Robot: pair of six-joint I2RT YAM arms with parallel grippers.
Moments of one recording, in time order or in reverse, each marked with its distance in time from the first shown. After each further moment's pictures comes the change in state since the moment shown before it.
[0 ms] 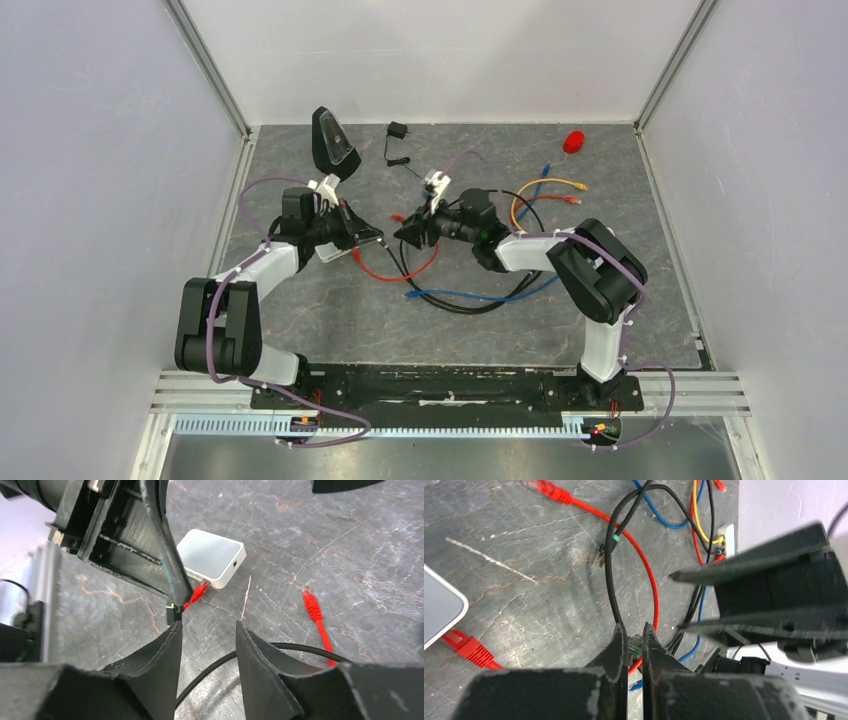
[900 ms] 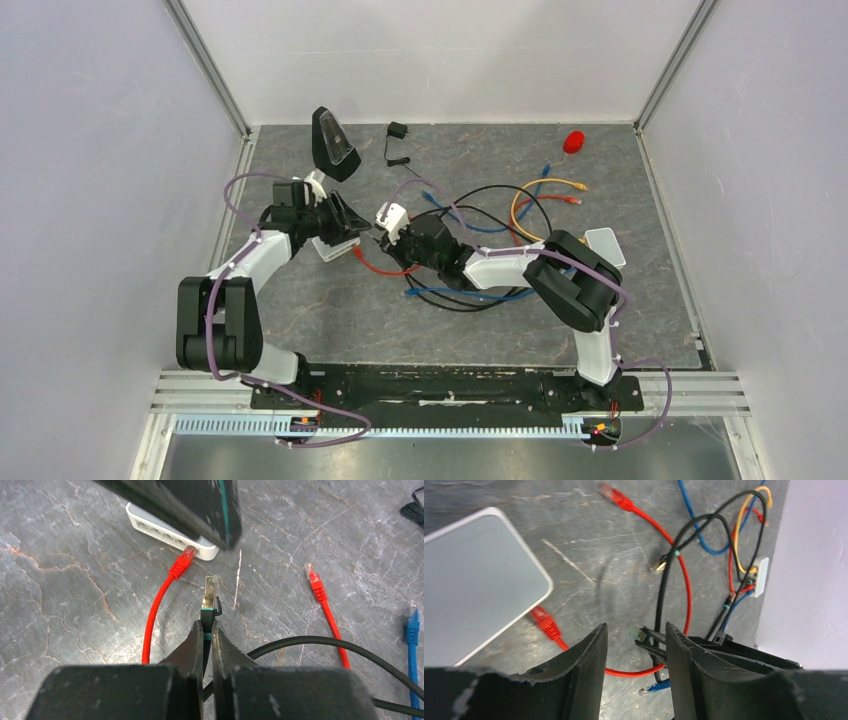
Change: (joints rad) left arm 0.074 0.011 0.118 -0.240 -0.137 0.058; right arm 0.201 0.068 0.101 -0.216 0.393 -0.294
